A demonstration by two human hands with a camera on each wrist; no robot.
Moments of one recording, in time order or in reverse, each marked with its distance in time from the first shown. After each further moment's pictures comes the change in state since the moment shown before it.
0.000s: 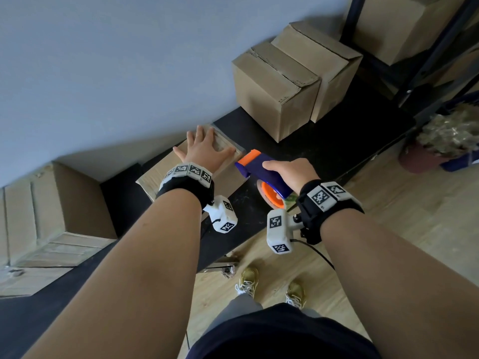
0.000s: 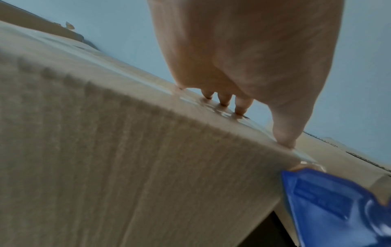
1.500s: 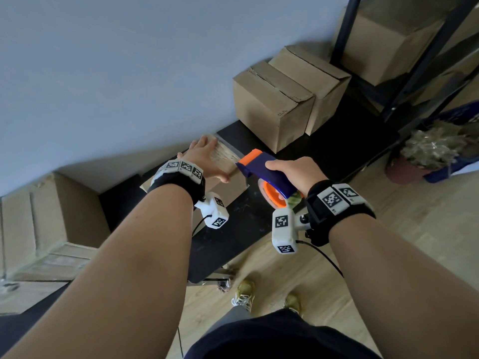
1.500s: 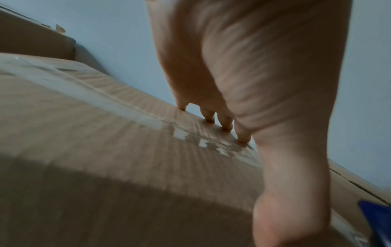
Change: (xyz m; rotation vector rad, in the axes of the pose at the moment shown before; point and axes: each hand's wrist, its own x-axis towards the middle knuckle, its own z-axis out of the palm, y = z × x) left_hand 0.002 -0.018 -0.035 0.093 -0.231 0.146; right_hand -0.035 -0.027 -0.009 0.051 0.016 -0.091
